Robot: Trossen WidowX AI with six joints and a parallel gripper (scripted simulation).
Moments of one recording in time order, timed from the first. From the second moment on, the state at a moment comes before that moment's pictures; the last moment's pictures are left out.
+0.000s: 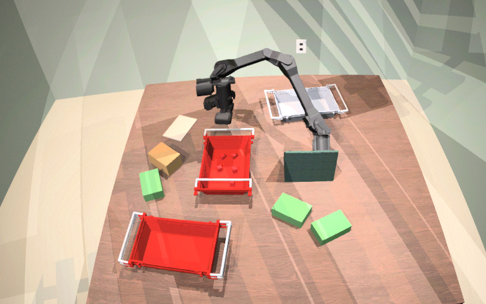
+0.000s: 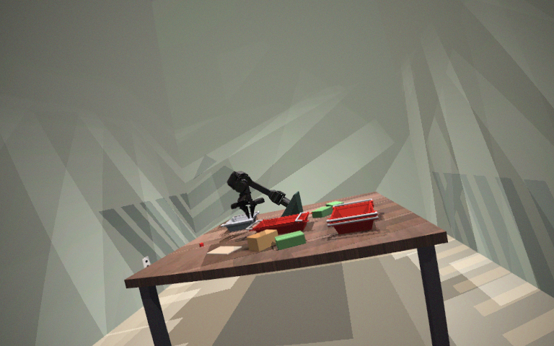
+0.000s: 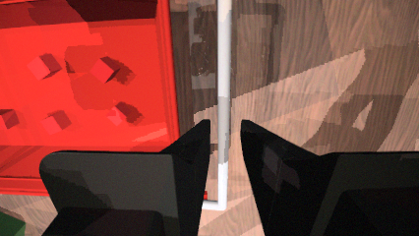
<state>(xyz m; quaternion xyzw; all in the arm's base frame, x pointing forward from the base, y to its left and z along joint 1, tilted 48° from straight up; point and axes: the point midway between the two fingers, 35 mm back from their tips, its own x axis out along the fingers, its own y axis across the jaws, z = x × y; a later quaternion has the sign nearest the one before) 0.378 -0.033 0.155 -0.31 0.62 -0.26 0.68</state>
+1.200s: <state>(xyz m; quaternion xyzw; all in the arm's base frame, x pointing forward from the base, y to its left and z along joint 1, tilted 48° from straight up) 0.376 -0.061 0.121 -0.32 0.62 -0.26 0.67</state>
